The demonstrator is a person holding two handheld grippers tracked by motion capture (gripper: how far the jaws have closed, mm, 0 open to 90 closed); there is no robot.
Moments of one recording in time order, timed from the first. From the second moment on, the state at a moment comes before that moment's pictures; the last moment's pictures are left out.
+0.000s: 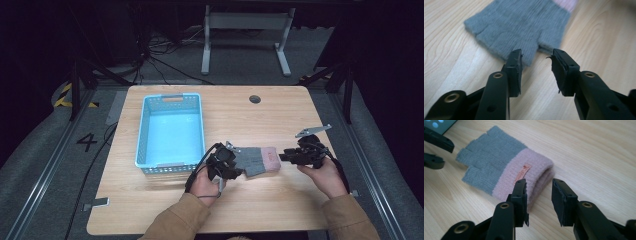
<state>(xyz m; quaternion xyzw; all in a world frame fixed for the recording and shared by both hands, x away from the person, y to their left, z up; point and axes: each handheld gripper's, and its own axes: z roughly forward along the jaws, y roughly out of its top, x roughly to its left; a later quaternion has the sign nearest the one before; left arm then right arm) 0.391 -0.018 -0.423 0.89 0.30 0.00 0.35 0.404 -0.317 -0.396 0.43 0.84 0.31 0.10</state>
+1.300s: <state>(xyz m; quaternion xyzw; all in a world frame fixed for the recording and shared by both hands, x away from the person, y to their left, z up) 0.436 -0.059 -0.429 0.89 0.28 0.01 0.35 0.372 -0.351 -0.408 0.41 0.83 0.36 0.12</state>
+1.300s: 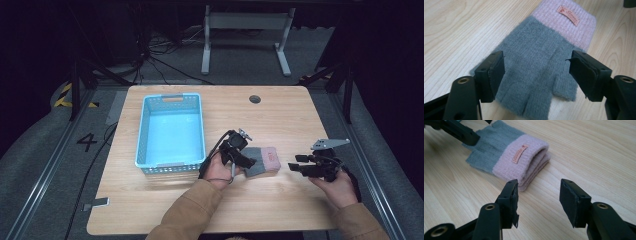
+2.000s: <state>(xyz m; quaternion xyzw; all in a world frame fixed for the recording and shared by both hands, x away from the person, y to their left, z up) 0.431 -0.080 -0.446 0.91 0.25 0.03 0.31 0.372 -0.352 -0.411 0.41 0.83 0.37 0.10</state>
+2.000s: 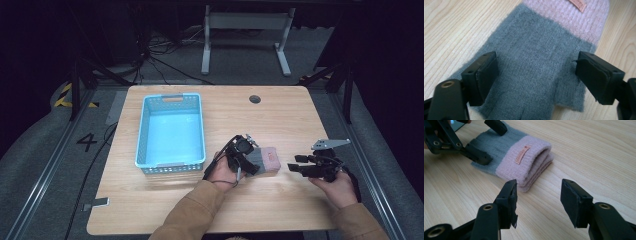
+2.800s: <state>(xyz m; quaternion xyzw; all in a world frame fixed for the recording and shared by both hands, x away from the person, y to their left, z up) 0.419 -0.091 -0.443 0.92 0.26 0.06 0.28 0.372 -0.352 -0.412 0.41 0.83 0.37 0.11</state>
